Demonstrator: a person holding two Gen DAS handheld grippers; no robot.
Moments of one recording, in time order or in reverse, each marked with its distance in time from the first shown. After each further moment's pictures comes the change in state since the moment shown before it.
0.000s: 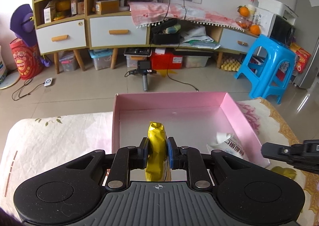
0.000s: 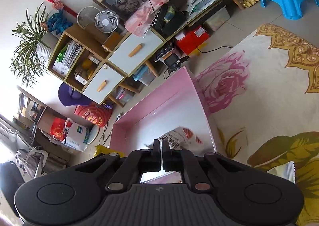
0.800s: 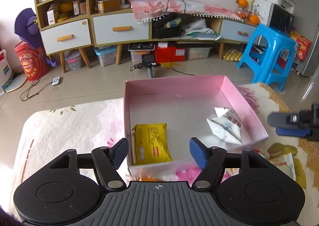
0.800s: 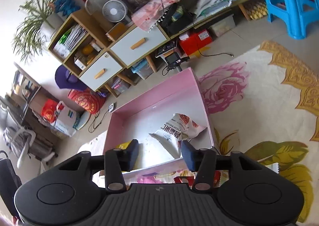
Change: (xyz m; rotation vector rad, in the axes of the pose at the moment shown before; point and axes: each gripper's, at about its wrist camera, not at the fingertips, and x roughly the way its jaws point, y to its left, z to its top) left arm -0.039 -0.003 -0.020 0.057 0.041 0.035; right arm -0.017 0.026 0.001 -0.152 0.031 -0.070
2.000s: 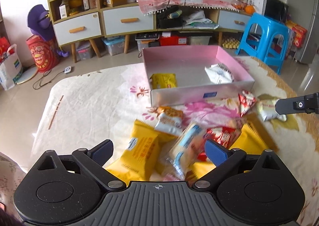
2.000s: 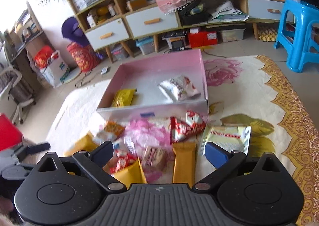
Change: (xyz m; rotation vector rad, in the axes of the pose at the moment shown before) left arm -0.081 0.019 -0.100 0.036 0.020 0.032; right arm -0.048 0.042 -0.074 -0.321 0.099 -0.146
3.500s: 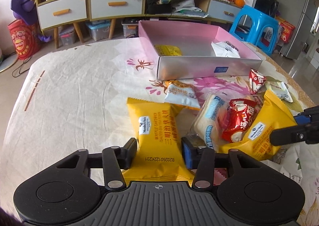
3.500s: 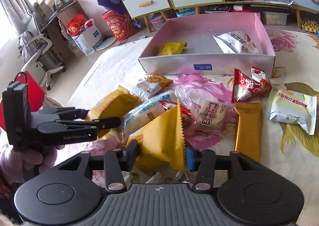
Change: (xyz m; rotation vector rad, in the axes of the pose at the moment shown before) left arm 0.055 0.042 -0.029 -0.013 0.047 -0.146; right arm 0.036 0.043 -0.047 -0.089 0.124 0.204
